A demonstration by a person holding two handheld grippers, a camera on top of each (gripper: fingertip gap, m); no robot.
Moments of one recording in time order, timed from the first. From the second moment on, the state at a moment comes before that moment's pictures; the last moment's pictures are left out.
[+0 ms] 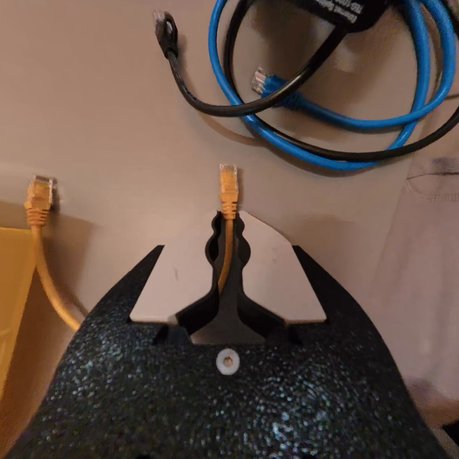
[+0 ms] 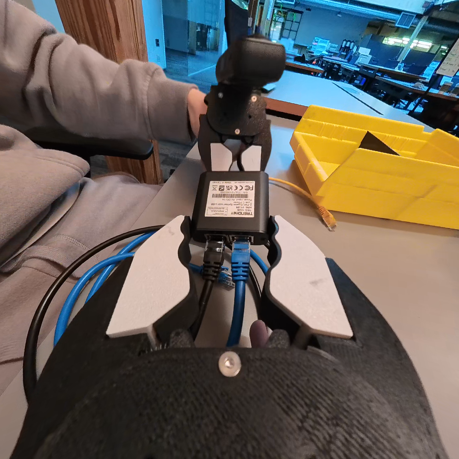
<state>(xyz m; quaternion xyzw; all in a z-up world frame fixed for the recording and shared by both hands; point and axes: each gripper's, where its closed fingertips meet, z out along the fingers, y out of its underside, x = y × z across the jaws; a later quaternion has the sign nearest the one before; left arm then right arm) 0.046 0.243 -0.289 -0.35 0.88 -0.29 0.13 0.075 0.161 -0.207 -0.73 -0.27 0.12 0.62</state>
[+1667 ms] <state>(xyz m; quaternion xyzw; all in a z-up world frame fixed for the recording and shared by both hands) 0.064 0.212 -0.193 -0.26 0.94 -0.16 0.15 0.074 0.163 -0.211 -0.74 -0.27 0.12 0.61</state>
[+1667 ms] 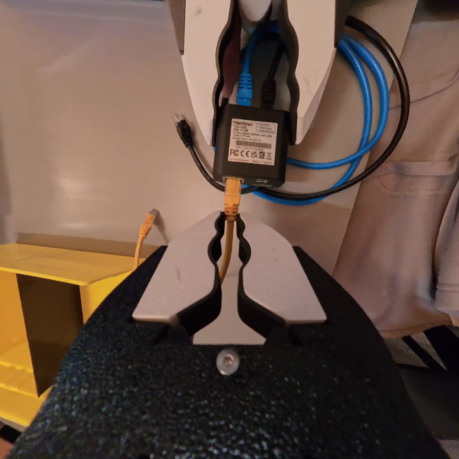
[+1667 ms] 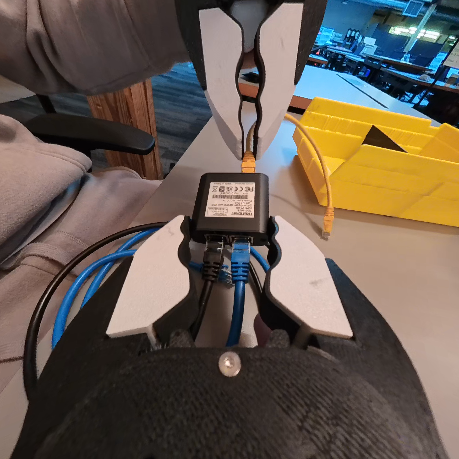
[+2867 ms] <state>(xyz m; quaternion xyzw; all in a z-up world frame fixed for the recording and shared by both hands) 0.038 0.296 -0.237 -0.48 0.70 -0.42 0.33 0.344 0.079 0.042 -0.64 -0.08 -0.41 0.65</state>
